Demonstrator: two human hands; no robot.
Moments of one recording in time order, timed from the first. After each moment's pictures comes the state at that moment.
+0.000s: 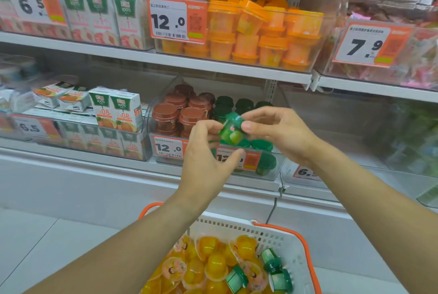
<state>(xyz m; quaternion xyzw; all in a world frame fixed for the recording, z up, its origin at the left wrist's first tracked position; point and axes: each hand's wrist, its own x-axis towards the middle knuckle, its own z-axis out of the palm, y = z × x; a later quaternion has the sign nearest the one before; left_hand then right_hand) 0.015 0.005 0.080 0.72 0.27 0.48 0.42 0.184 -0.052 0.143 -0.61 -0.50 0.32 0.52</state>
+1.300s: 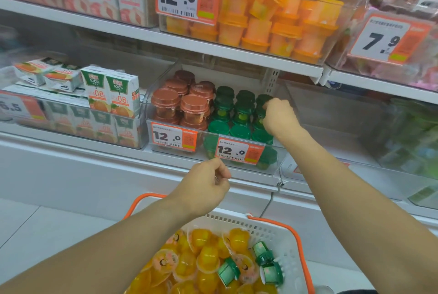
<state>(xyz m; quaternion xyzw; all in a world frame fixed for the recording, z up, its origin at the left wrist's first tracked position) -0.005 0.016 0.032 0.82 0.30 0.20 0.44 0.234 0.028 0.105 -0.89 -0.44 -0.06 0.12</state>
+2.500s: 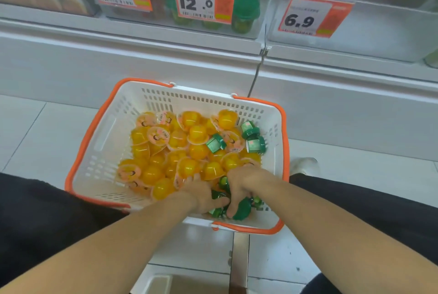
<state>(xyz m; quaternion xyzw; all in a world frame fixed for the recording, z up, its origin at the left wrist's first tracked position) -0.023 -0.164 -0.190 0.80 0.37 -0.37 0.29 0.119 -0.201 -0.162 -0.65 -0.52 0.47 -0.29</state>
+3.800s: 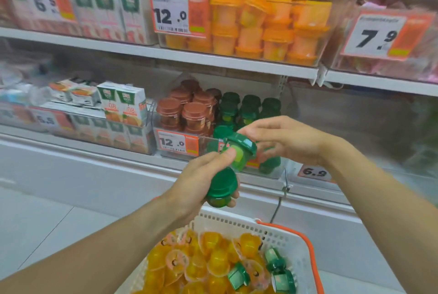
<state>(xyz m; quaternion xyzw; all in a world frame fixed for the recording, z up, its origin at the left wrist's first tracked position) -0.010 -0.017 0.081 0.57 0.28 0.24 0.74 0.207 -0.059 0.142 -0.60 -0.55 0.47 0.34</state>
